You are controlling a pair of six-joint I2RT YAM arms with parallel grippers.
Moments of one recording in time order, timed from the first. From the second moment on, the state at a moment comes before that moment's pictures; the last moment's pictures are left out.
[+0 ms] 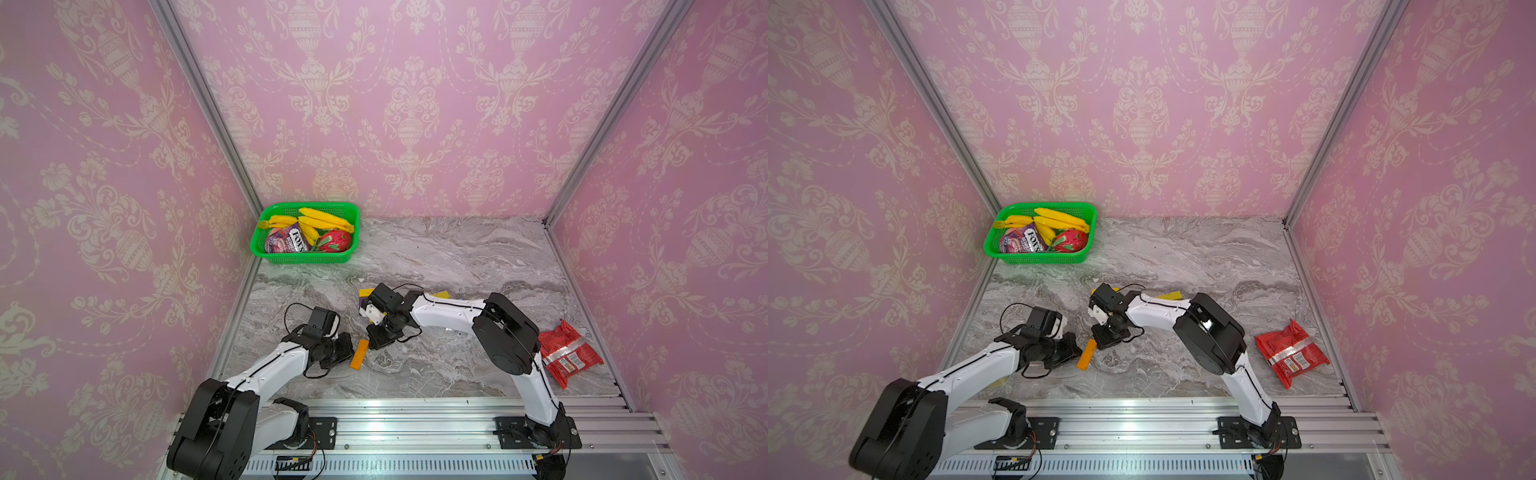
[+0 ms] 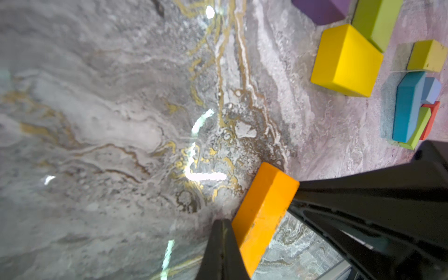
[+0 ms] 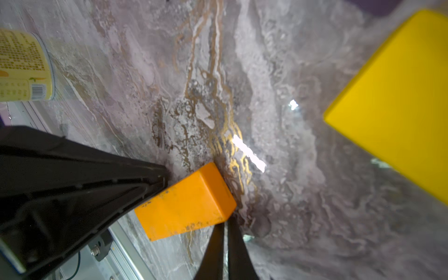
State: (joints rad) left arm -0.29 1.18 0.41 -0.37 0.35 -0.70; right arm 0.96 2.15 1.52 -0.54 -0.42 0.42
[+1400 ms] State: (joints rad) left arm -0.33 1.20 0.42 -0.35 0.37 -0.69; right arm 0.96 2.11 1.43 -0.44 -0.45 0.45
